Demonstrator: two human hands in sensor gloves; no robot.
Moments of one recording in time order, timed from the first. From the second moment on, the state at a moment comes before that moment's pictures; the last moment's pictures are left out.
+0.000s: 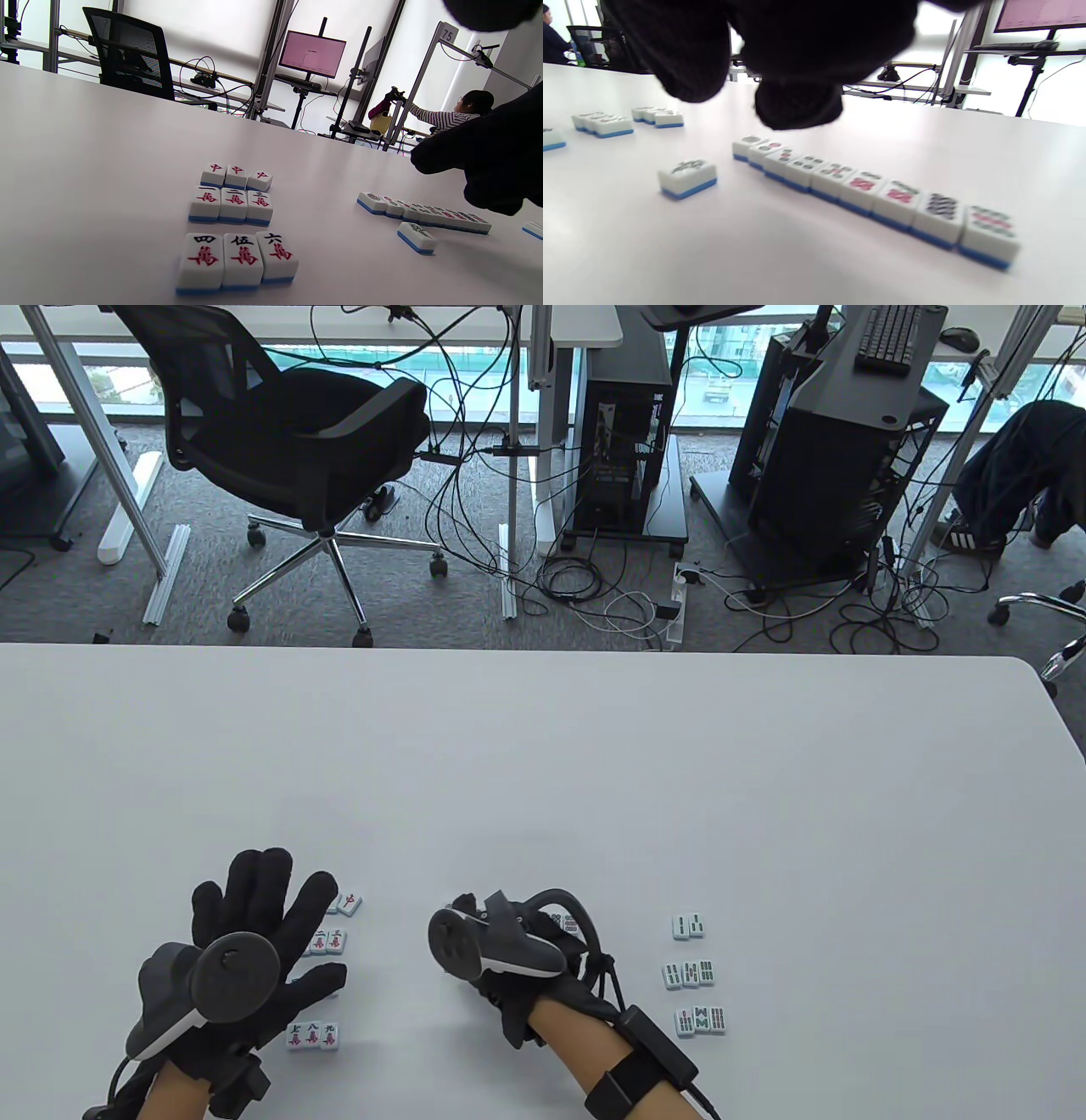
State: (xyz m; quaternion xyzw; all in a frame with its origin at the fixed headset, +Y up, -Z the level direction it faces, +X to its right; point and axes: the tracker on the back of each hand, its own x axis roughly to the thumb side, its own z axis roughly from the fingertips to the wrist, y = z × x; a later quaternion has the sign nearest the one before) left_hand -0.286 -0.707 -0.225 0.00 -0.09 0.13 0.99; right_hand -0.019 -0.718 -0.297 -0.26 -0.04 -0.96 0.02
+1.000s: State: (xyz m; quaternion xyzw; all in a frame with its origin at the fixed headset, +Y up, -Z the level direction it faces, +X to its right) left_hand -0.283 -0.707 -0.225 -0.01 -0.09 0.12 0.99; right_hand 0.153 -0.761 -0.337 -0.06 -0.13 -0.98 0.12
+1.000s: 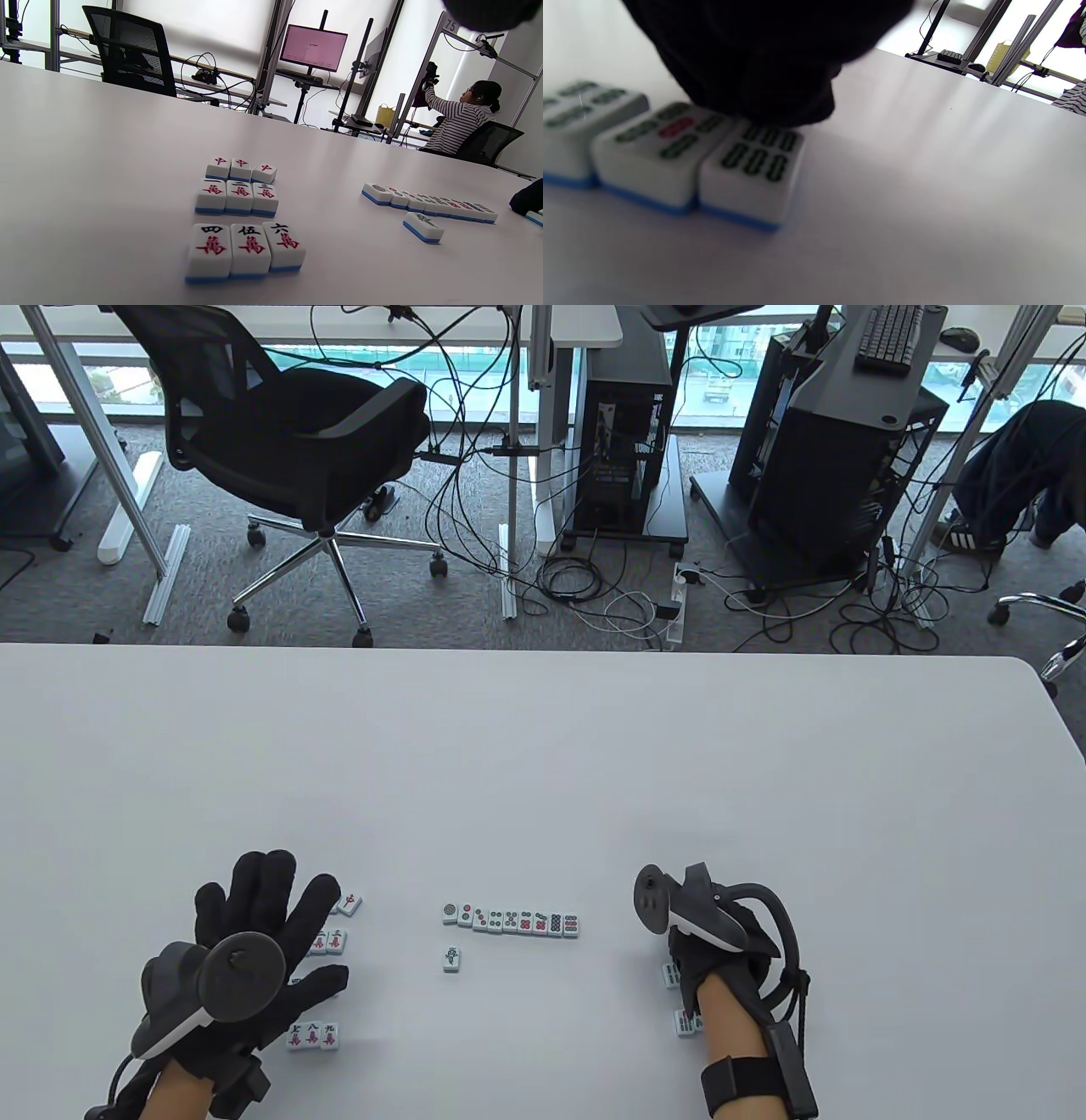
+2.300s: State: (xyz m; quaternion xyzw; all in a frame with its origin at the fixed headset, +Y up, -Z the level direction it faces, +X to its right) left_hand -0.279 -0.708 -0.225 -0.01 -0.10 0.12 0.99; right_hand -0.045 -0.771 -0.281 -0.29 -0.04 -0.96 0.03
